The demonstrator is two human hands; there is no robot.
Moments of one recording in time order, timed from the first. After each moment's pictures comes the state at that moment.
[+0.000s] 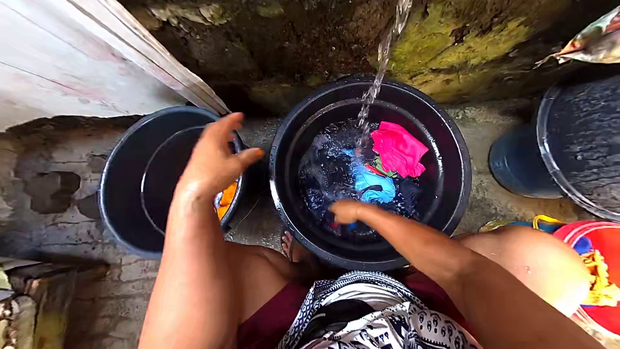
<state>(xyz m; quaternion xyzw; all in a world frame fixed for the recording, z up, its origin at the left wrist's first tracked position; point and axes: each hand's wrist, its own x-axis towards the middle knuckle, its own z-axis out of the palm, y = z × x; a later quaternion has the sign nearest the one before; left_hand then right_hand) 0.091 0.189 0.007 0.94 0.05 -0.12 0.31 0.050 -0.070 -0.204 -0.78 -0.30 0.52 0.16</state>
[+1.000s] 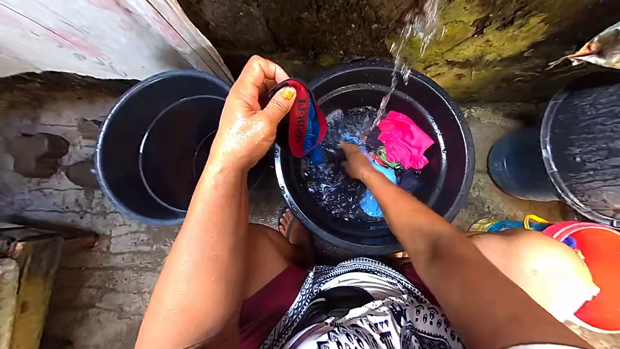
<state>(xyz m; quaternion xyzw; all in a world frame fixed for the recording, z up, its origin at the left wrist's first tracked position) 0.079 0.150 0.009 0.80 -0.13 0.03 0.59 0.098 -0.084 -0.240 -0.92 -0.09 0.26 0.27</state>
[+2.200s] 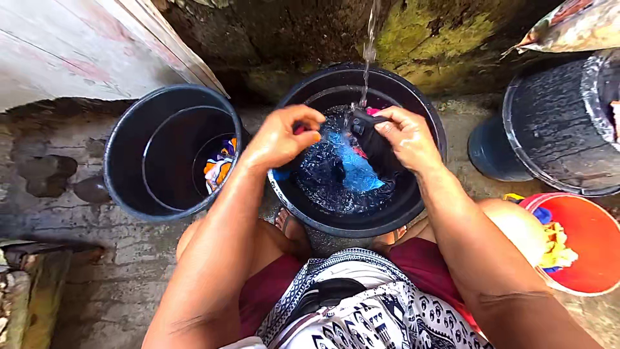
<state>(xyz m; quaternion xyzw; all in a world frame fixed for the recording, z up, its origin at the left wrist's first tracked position) 0.058 0.101 -0.004 0.86 -0.22 -0.08 0.45 0.045 -0.186 -0.051 -0.80 -0.14 -0.04 0.59</state>
